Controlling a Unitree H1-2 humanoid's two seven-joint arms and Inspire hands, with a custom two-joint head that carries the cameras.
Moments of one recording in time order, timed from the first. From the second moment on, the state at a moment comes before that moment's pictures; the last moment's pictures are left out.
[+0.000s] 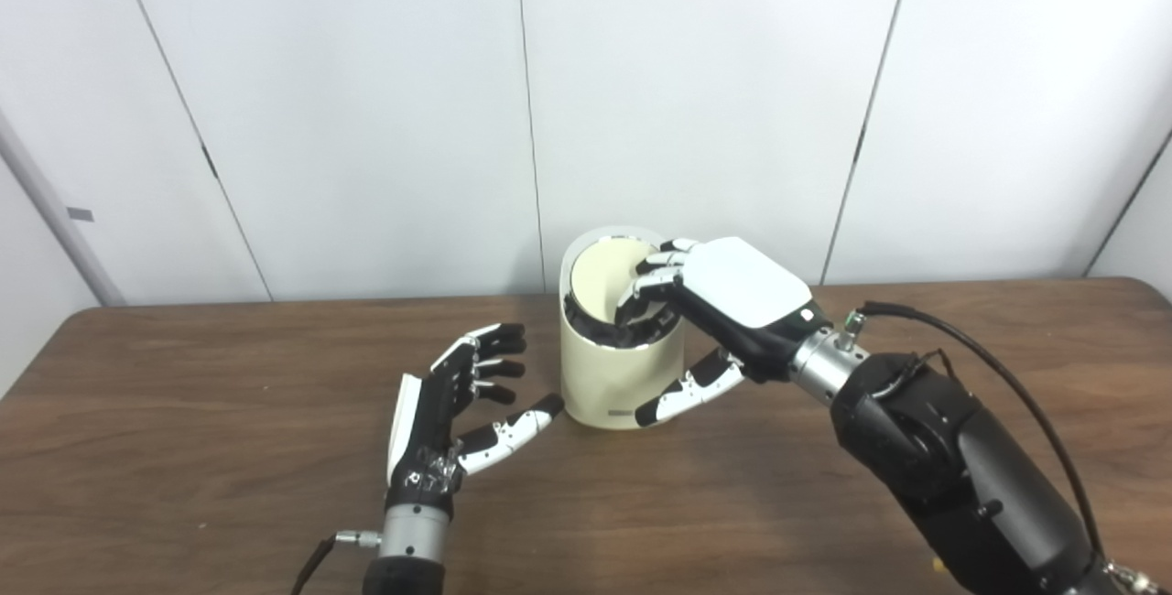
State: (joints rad) left arm -0.17 -0.02 -0.05 -0.07 0.24 -0.01 0.11; right arm -0.61 -0.38 0.40 -0.12 -0.85 -0.05 0.33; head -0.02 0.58
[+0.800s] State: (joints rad) left arm -0.15 -0.02 -0.05 -0.08 0.24 -0.01 0.10; right arm -0.56 -0.36 0.27 -0.19 -0.76 0.05 0.41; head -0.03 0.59
